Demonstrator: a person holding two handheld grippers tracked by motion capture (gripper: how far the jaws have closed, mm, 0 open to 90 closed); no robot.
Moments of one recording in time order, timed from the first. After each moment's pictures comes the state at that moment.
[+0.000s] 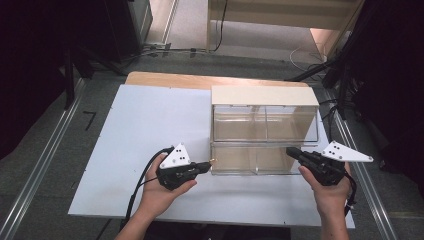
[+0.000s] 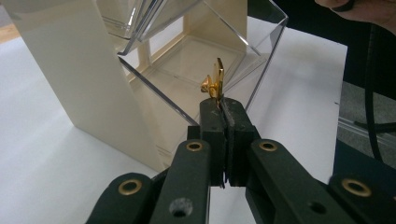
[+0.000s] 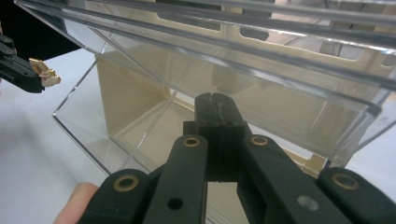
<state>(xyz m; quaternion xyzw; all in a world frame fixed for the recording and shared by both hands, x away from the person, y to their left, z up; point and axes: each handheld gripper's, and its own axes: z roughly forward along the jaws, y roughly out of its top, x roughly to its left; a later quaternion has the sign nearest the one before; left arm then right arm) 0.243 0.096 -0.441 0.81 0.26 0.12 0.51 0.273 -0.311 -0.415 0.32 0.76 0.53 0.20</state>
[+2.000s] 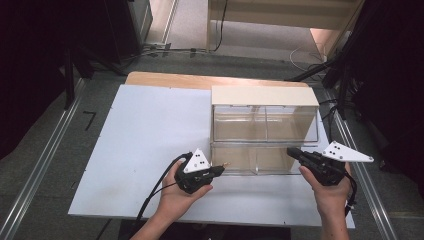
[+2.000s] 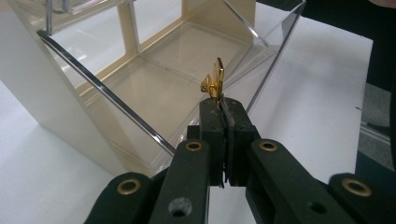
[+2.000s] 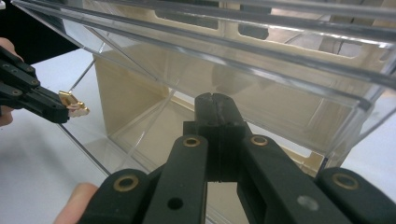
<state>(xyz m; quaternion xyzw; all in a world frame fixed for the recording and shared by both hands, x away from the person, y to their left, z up) 0.246 0.054 -0.463 0.81 0.29 0.13 0.49 0.273 -0.312 -0.416 0.33 0.76 0.53 0.20</state>
